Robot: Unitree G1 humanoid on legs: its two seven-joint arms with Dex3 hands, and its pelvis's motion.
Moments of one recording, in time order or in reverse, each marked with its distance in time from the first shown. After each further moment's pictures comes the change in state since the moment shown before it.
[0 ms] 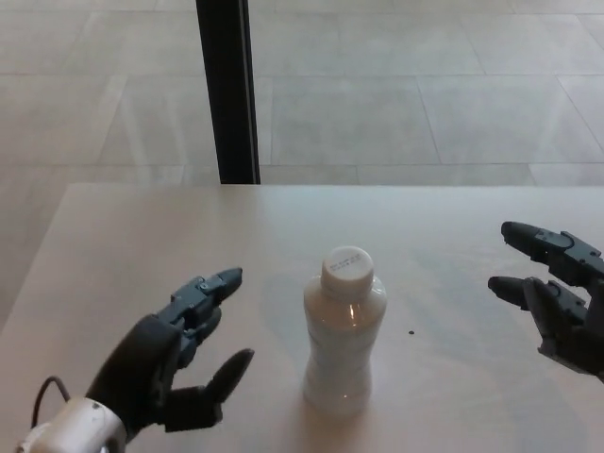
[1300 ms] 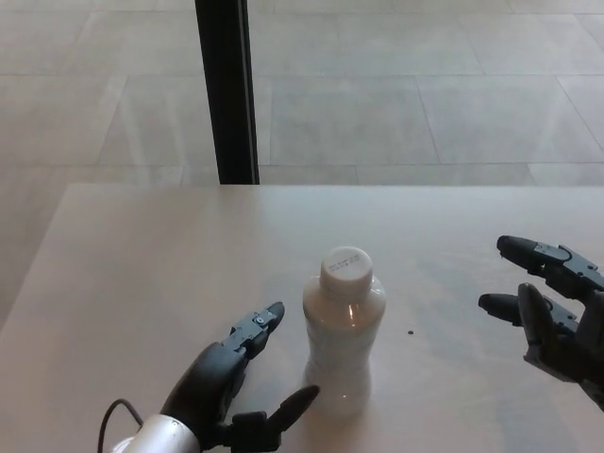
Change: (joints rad) left_arm -0.037 -0.183 -0.089 0.121 0.164 0.036 0.066; right_arm 0.007 0.119 -0.030 0.001 -0.036 0.031 -0.094
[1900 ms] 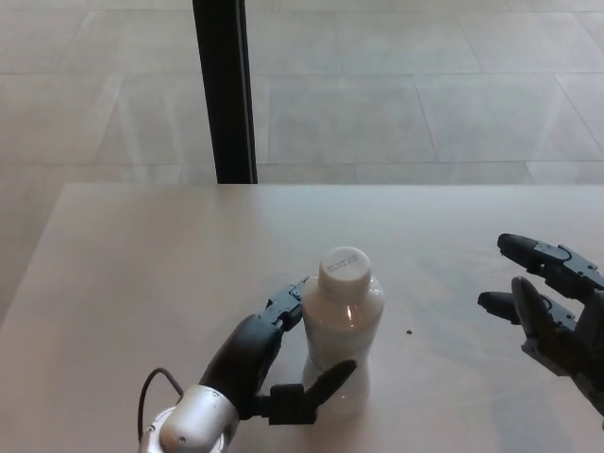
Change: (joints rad) left_arm -0.111 -0.089 -0.027 0.062 0.049 -0.018 0.021; right_arm -0.003 0.030 -0.007 0.015 -0.011 0.000 -0.031
